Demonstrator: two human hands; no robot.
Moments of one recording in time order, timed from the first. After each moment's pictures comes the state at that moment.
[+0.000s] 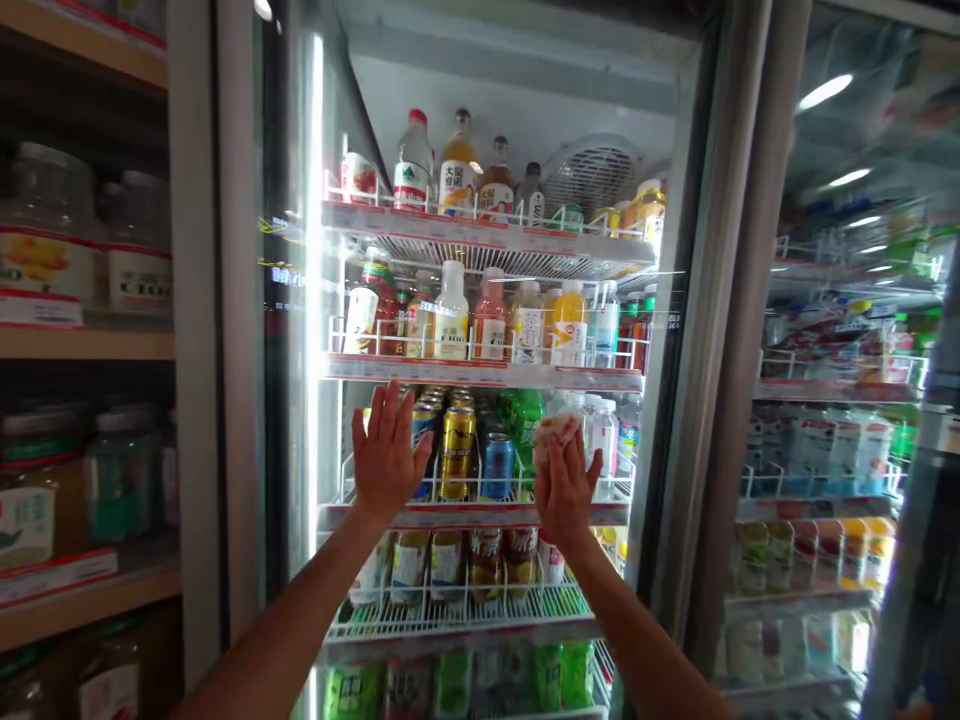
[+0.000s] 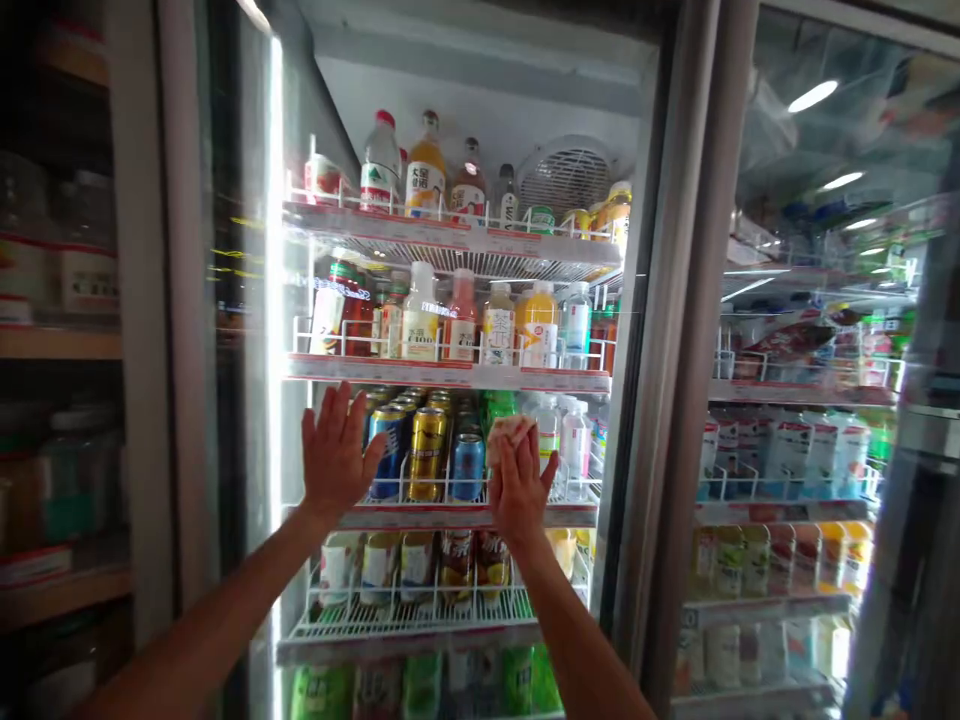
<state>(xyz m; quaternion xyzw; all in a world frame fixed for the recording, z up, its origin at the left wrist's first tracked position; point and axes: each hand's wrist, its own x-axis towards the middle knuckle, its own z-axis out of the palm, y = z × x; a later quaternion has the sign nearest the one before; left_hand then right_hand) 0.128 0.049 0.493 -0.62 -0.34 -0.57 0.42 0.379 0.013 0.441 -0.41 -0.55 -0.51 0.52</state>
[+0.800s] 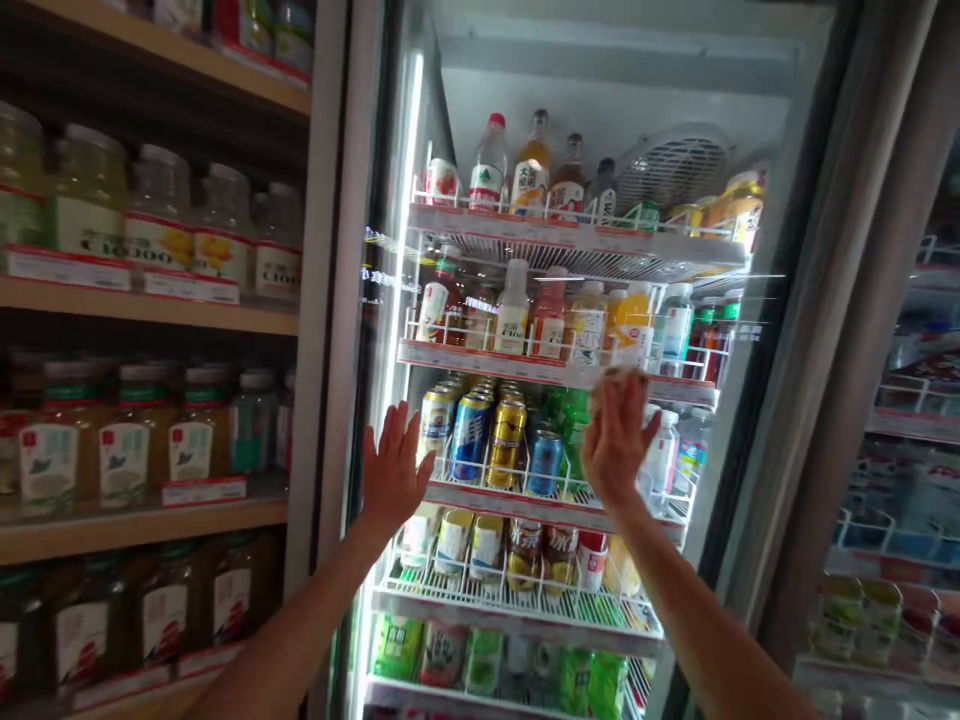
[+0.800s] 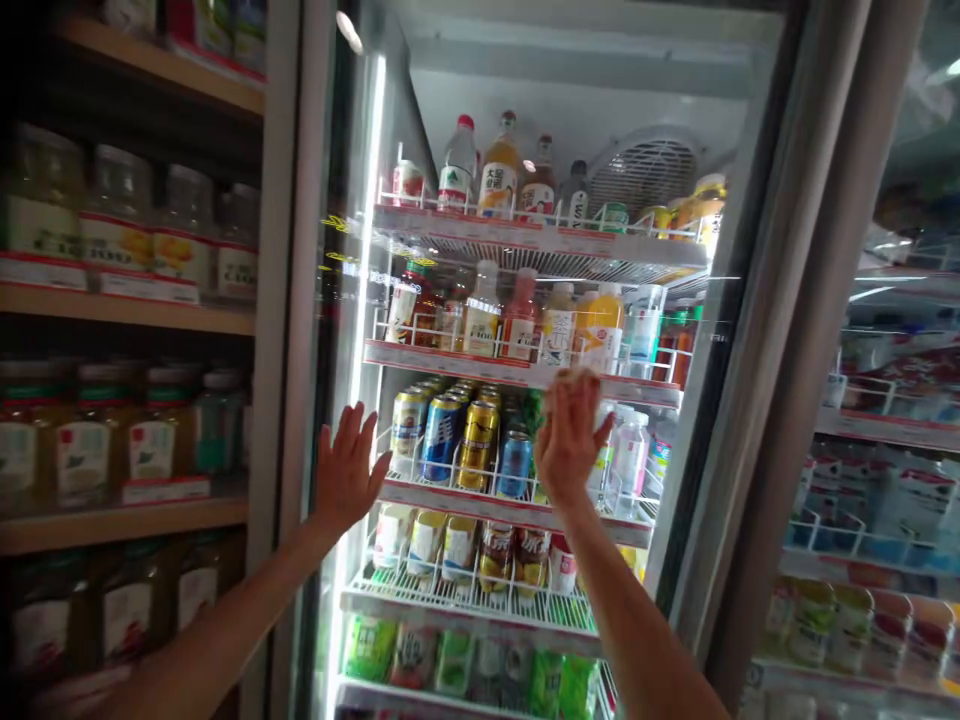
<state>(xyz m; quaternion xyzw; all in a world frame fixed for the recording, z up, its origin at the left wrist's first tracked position) 0.058 0.031 0.441 -0.62 -0.44 -0.51 0.39 0.353 0.017 0.496 -0.43 -0.54 -0.48 0.54</state>
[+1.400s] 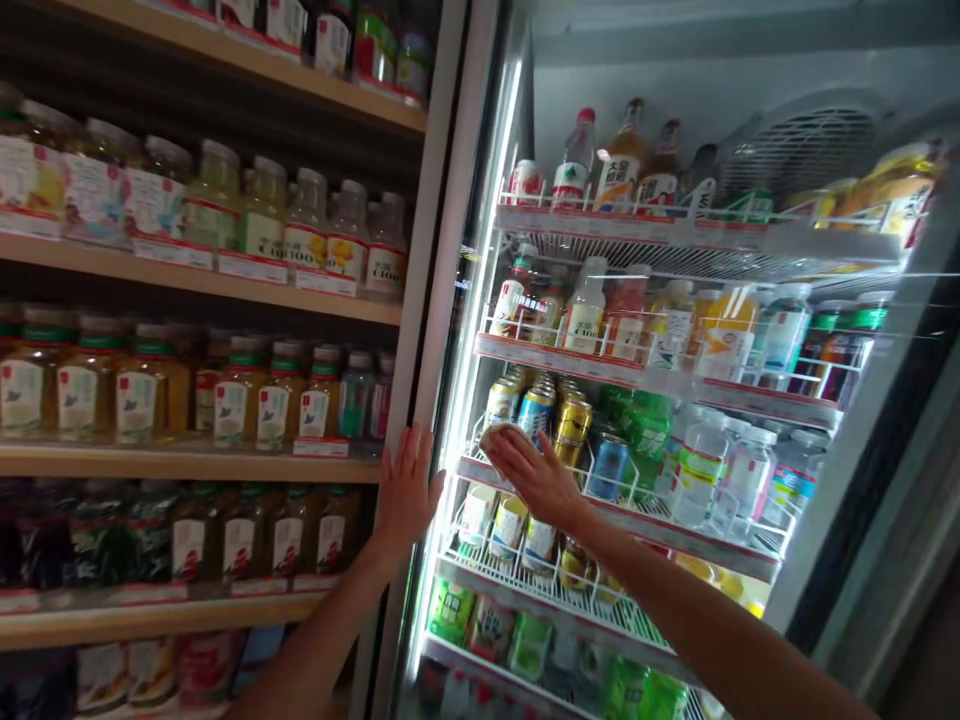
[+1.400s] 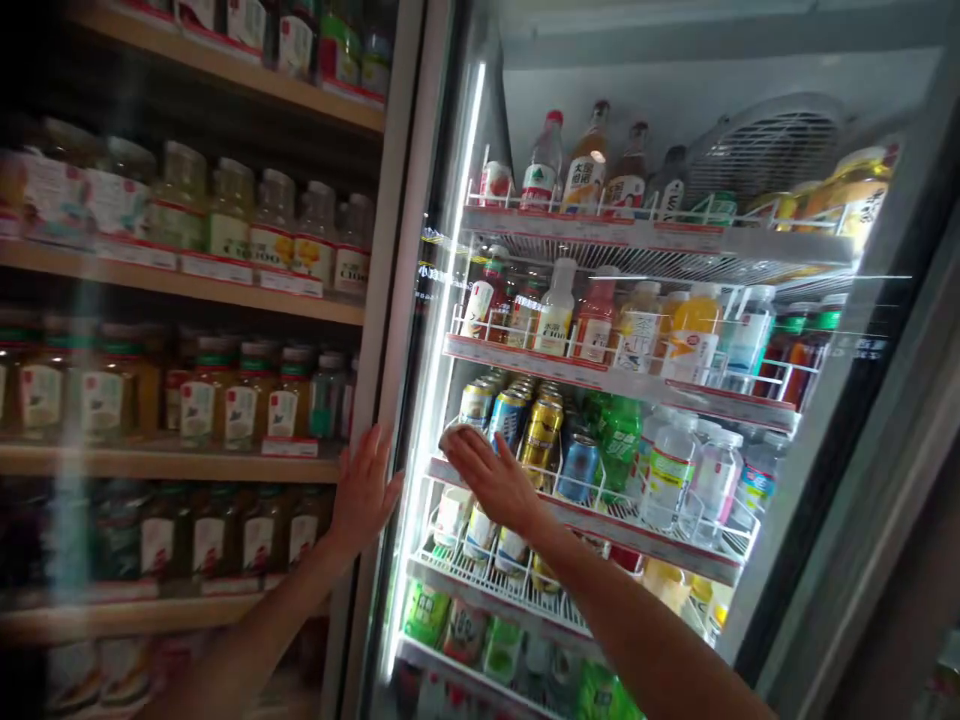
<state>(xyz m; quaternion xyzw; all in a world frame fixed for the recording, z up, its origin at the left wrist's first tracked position) -0.020 -0.006 0.383 -0.60 -0.55 -0.46 0.35 0.211 0.024 0.468 -0.18 -0.81 -0.49 0.26</state>
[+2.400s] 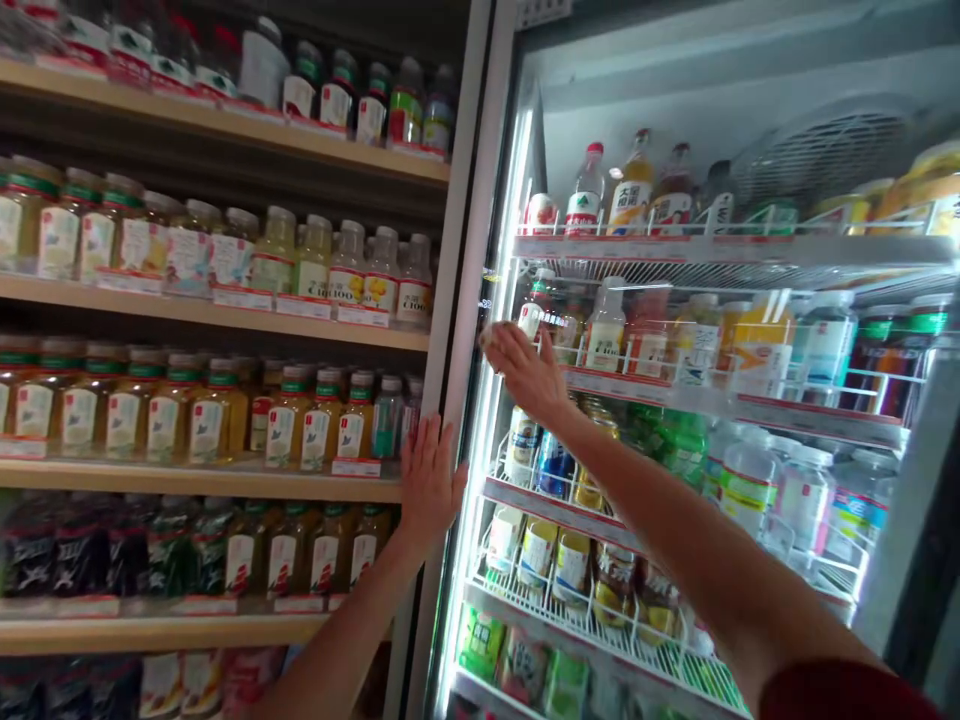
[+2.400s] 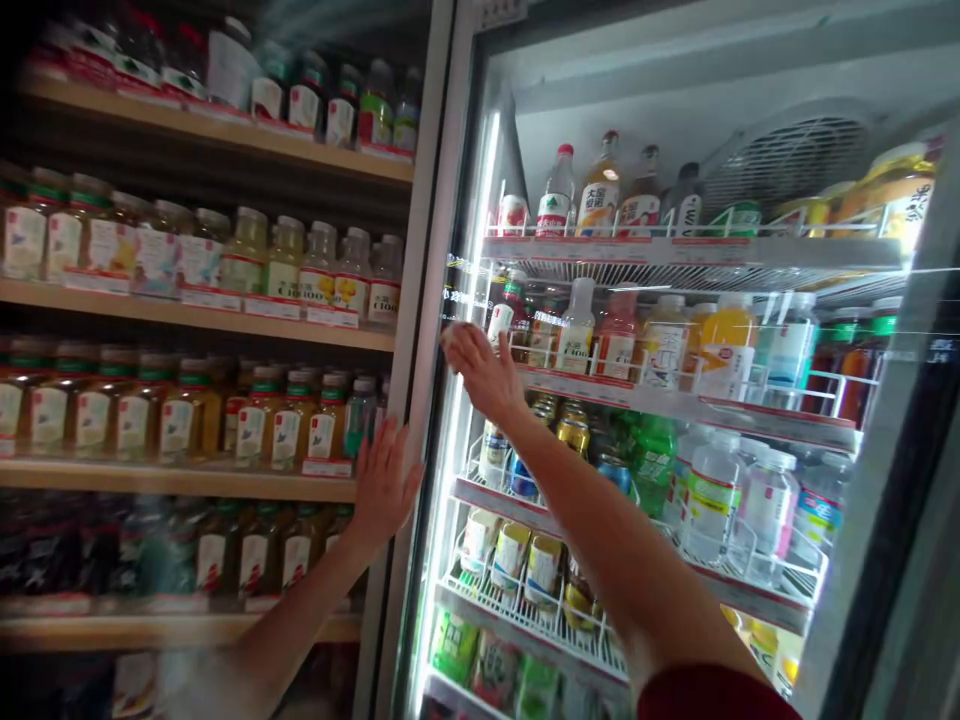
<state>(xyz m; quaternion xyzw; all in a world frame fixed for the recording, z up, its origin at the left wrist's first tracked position) -0.030 -0.021 0.431 -0.57 -0.52 -0.49 0.41 0.130 0.044 0.588 -0.22 -0.78 -0.47 0.34</state>
